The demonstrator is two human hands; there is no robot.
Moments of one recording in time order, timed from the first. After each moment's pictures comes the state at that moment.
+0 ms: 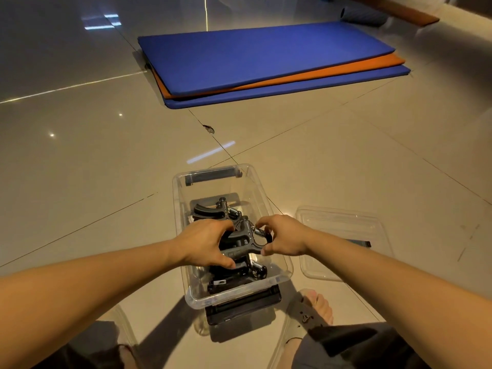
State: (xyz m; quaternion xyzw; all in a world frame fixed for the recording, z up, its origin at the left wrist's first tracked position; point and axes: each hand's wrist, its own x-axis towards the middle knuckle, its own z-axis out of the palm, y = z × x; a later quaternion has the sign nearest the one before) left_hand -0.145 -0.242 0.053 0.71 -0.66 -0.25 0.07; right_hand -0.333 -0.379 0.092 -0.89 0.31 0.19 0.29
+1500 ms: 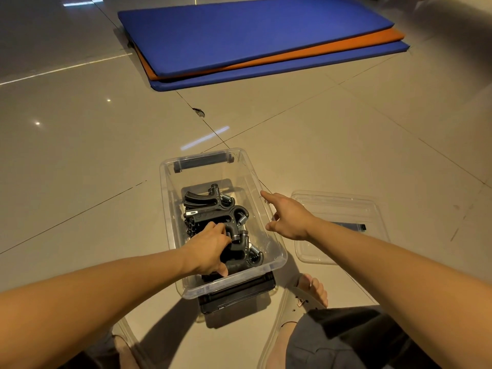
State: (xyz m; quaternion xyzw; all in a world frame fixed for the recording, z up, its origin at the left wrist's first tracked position) left_hand -0.181 -0.240 -0.007 0.70 -0.66 -0.27 -0.05; right_hand -0.352 -0.401 0.066 -0.89 0.35 0.12 0.27
